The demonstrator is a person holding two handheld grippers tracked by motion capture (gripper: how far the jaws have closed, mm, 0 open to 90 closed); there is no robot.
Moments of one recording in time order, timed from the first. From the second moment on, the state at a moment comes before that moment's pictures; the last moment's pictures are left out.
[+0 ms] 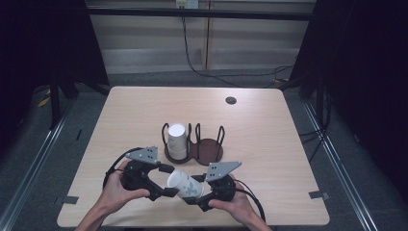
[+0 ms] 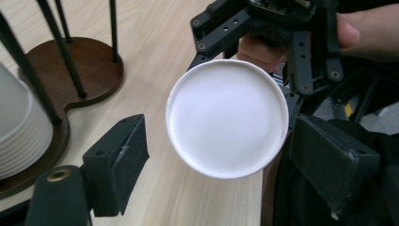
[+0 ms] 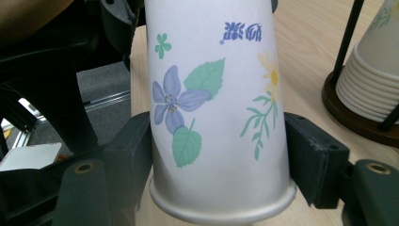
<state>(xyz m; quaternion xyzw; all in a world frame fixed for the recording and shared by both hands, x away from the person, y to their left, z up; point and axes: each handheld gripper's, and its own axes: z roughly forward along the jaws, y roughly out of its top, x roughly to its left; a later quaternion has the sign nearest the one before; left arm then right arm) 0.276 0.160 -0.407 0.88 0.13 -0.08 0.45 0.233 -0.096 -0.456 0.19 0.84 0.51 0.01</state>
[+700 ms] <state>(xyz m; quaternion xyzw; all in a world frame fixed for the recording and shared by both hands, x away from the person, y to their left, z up) 0.275 0.161 -0.421 0.90 0.14 -0.06 0.40 0.242 -0.112 -0.445 0.22 0.85 0.47 0.02</state>
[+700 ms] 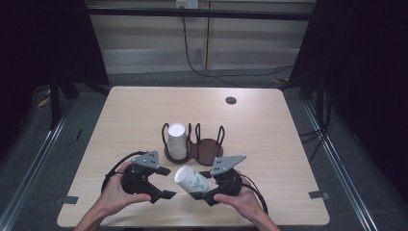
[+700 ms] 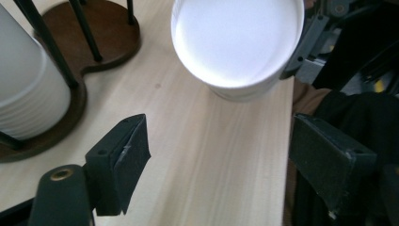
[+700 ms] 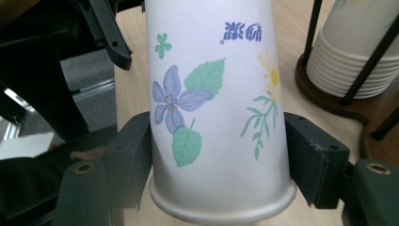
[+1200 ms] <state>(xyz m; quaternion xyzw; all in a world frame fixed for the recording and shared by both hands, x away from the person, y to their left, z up) 0.276 0.169 -0.421 0.91 0.13 -0.03 0.39 0.264 -0.114 -0.435 0.22 0.88 0.42 0.01</state>
